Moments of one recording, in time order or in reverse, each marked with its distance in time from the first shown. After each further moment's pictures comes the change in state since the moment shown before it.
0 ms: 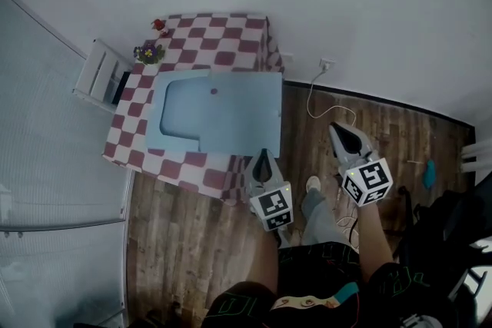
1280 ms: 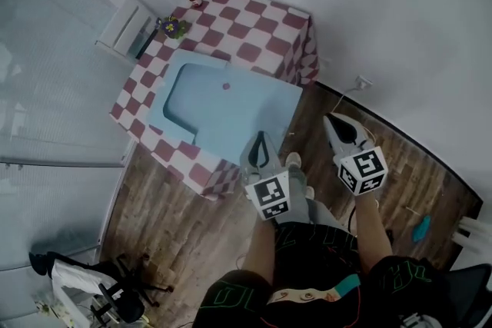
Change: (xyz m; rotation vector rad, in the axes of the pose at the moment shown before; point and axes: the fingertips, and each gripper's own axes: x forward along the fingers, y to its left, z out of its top) left arm 0.110 0.005 0.054 -0.067 -0.001 0.348; right arm 0.156 -0.075 -0.007 -0.008 0.108 0.374
